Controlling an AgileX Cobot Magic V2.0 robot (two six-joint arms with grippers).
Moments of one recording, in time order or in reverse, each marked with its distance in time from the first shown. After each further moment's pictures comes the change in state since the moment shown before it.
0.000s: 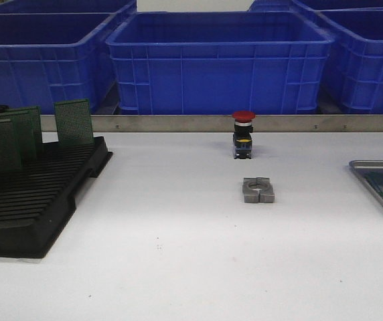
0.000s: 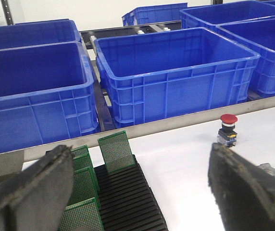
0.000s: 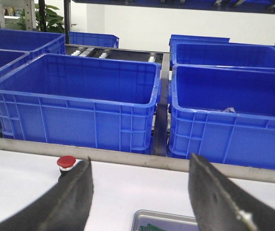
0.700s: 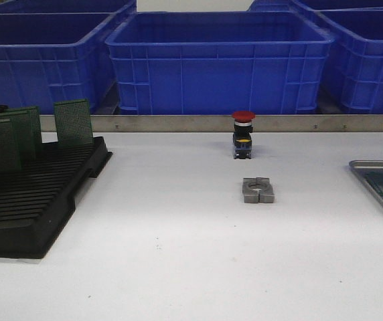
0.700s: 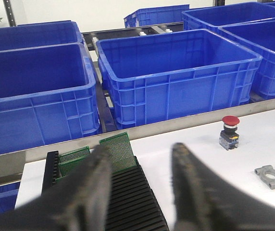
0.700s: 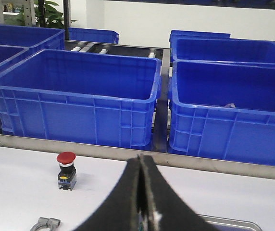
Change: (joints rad) left arm 0.000 -0.002 0.000 0.000 -0.006 0.000; right arm 0.000 0.000 0.009 0.001 0.000 0.000
